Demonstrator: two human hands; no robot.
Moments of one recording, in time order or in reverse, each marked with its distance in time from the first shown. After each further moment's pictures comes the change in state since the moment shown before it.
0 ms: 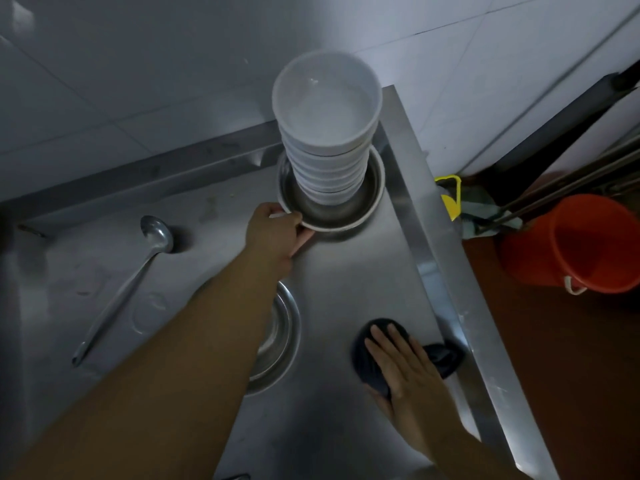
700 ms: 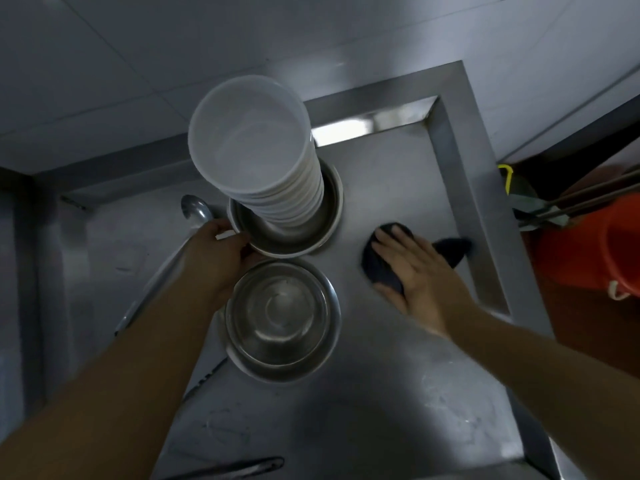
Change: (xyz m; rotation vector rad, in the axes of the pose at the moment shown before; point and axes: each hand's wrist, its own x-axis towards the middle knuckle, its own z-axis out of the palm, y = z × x) left_hand 0.010 0.027 -0.161 0.132 0.090 0.002; right_hand 0.175 0.019 -0.023 0.055 0.028 -0.190
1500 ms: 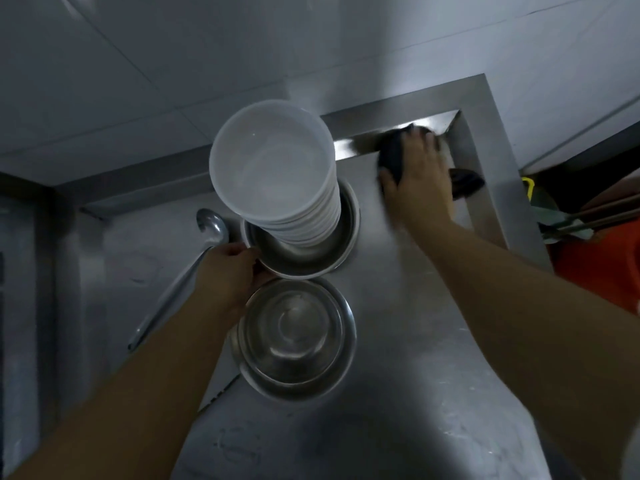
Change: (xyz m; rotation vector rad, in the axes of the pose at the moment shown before) left_hand 0.006 -0.004 -0.003 0.054 0.091 -0.023; right_hand 0.177 0.017 -0.014 -0.007 0.143 0.477
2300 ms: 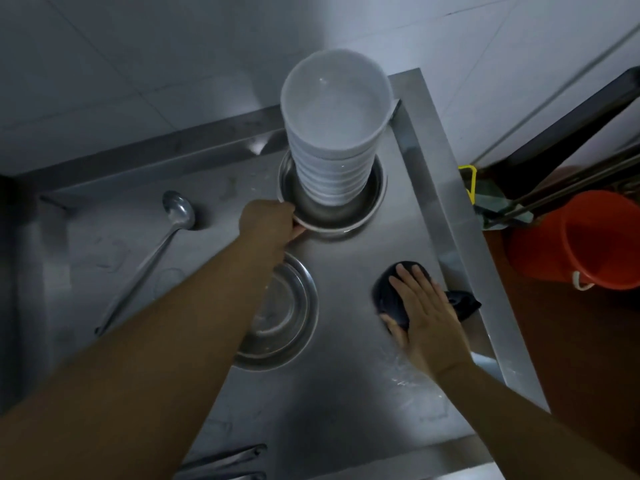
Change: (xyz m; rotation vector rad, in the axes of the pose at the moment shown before) left_hand -0.029 0.006 0.113 0.077 -0.101 0.022; right_hand -0.273 0.094 -0.026 -0.122 -0.084 -0.222
